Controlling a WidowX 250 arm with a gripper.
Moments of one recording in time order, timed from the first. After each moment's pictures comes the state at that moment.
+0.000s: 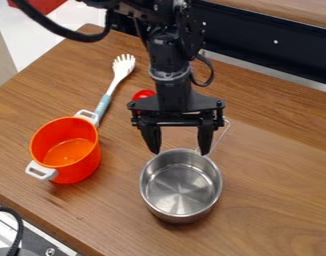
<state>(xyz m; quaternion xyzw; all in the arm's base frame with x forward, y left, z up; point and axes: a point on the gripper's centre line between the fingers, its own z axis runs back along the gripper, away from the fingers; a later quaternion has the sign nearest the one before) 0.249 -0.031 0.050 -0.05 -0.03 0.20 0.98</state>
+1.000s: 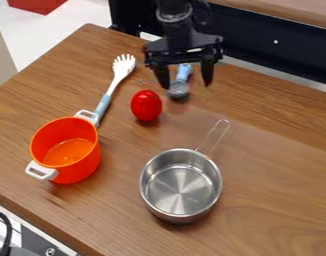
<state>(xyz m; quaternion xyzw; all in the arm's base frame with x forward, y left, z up) 0.361 0.019 0.052 -0.05 -0.09 0.24 0.96</state>
